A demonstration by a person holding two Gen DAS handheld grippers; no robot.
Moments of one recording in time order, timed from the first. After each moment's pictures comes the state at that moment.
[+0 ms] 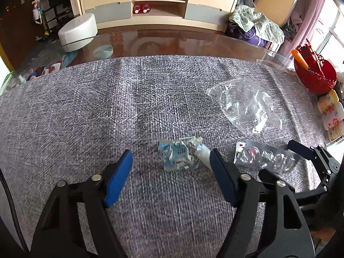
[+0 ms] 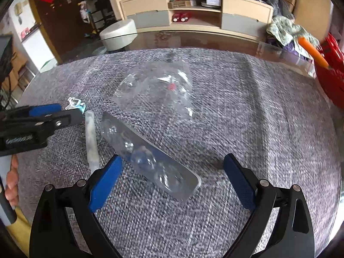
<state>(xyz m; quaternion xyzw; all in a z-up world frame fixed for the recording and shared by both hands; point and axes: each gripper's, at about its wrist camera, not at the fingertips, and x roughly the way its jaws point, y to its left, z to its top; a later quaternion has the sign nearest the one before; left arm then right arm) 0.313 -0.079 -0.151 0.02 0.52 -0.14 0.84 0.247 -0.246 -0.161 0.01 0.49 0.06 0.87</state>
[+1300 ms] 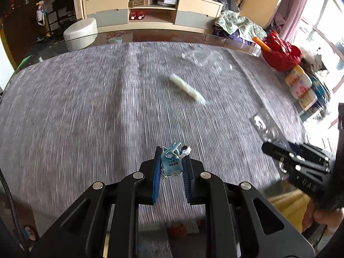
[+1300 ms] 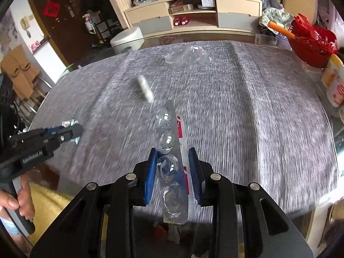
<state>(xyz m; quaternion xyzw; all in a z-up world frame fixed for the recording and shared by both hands) 0.137 -0.048 -0.109 0.01 0.50 -0.17 0.85 0.095 -0.234 -0.114 0.08 0.48 0.07 0.87</state>
